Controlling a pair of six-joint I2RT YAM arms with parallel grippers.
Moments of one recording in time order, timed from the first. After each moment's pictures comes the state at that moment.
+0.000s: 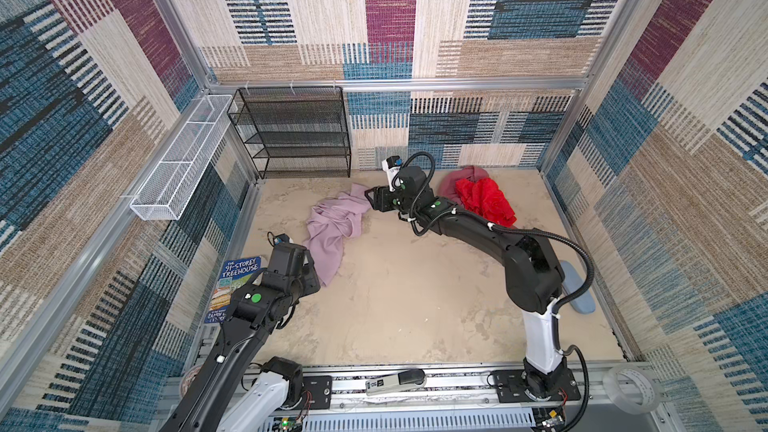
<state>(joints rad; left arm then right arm) -0.30 0.84 0.82 -0.90 -0.21 -0.54 0.66 2.00 1.61 -0.02 -0.12 0.40</state>
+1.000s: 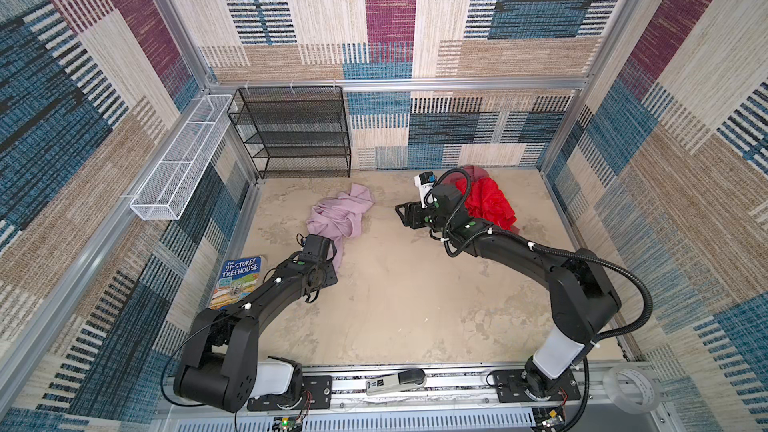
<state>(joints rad) -0.25 1.37 0.69 -0.46 -0.15 -0.55 0.59 1.71 1.21 0.05 -0.09 0.38</state>
